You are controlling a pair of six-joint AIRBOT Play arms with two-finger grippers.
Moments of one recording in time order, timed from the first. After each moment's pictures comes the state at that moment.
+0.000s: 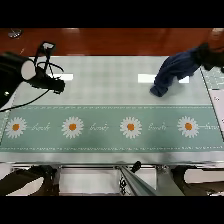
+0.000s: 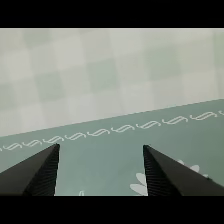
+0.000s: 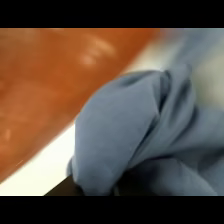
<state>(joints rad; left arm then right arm) -0.28 -1.22 1.26 1.78 -1.24 -1.62 -0.35 -1.53 1.45 -0.64 0.71 1.34</state>
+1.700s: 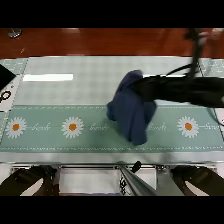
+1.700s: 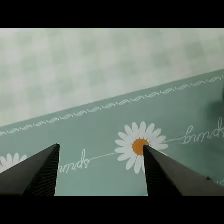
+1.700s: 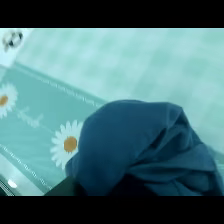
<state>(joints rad) -0.38 -0.88 1.64 1.74 -1.70 -1.58 0.57 -0.93 1.11 -1.12 0.88 1.66</state>
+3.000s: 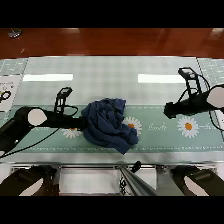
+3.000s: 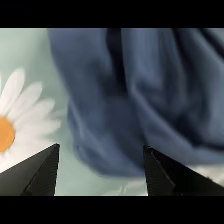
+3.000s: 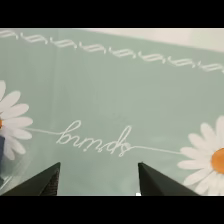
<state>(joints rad) -0.38 -0.95 0.61 1.14 -0.92 -1.55 0.20 -0.93 0.90 -1.51 1.28 1.65</state>
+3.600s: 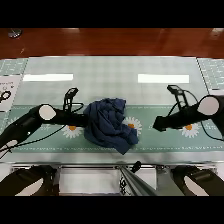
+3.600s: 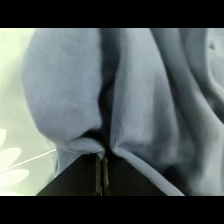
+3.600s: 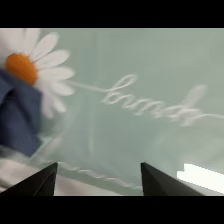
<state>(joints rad) -0.38 -1.09 0.61 0.93 -0.80 -1.41 0.19 -0.92 0.73 -1.25 1.27 1.56</state>
